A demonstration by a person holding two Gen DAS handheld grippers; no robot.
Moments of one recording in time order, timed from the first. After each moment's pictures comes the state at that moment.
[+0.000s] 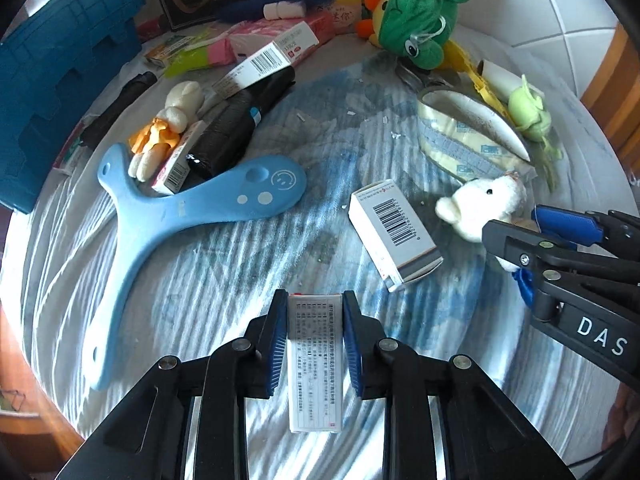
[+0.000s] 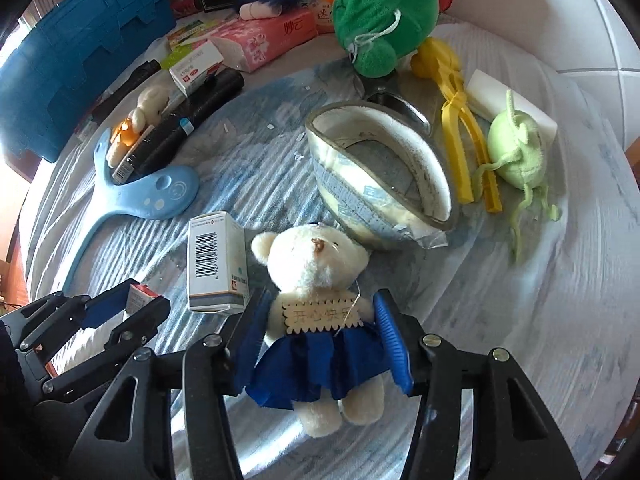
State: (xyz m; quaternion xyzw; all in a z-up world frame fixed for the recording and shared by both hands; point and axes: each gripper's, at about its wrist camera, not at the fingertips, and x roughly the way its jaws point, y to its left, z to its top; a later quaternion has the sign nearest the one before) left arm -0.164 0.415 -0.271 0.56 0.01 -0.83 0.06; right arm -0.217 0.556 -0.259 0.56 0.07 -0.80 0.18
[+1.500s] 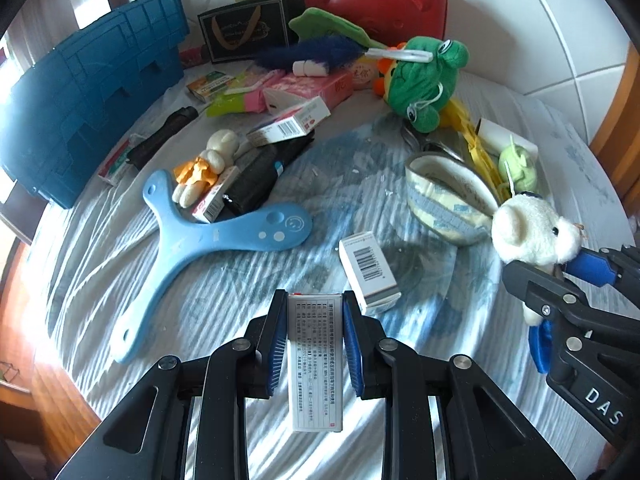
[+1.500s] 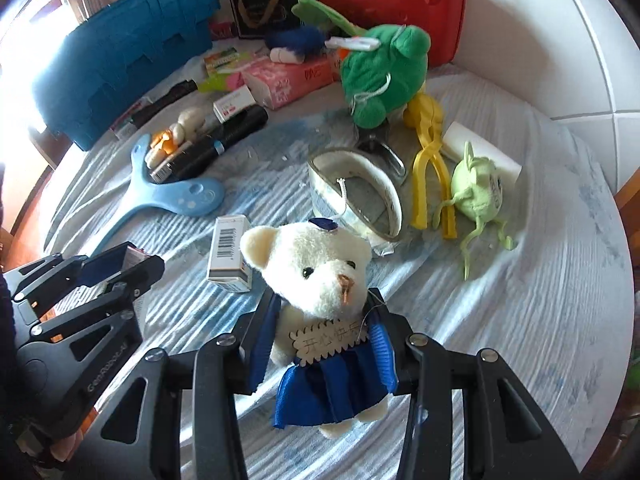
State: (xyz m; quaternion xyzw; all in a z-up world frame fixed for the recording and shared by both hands) left arm -0.136 0.448 -0.218 0.50 0.02 -0.86 0.12; right arm -0.186 0.579 -0.218 0.49 0.10 -0.83 0.23
